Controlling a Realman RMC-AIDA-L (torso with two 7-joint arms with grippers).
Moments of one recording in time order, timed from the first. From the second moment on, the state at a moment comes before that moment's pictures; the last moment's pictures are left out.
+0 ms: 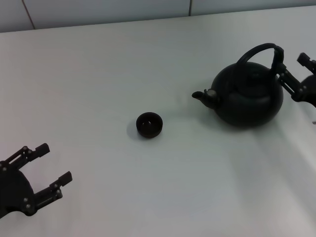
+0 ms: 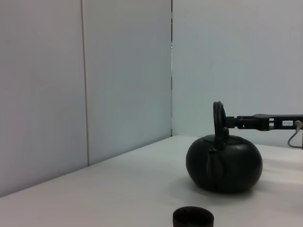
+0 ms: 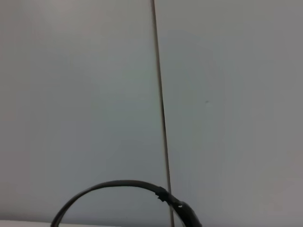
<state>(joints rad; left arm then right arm) -0.22 -2.06 0.46 0.39 1.95 1.71 -0.66 0.36 2.07 0.06 -0.17 -1.83 -1.37 0.56</state>
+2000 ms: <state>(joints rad) -0.23 -2.06 0.46 0.38 1.90 1.72 -0.67 0.56 2.07 -0.08 -0.20 -1.85 -1.28 0.71</state>
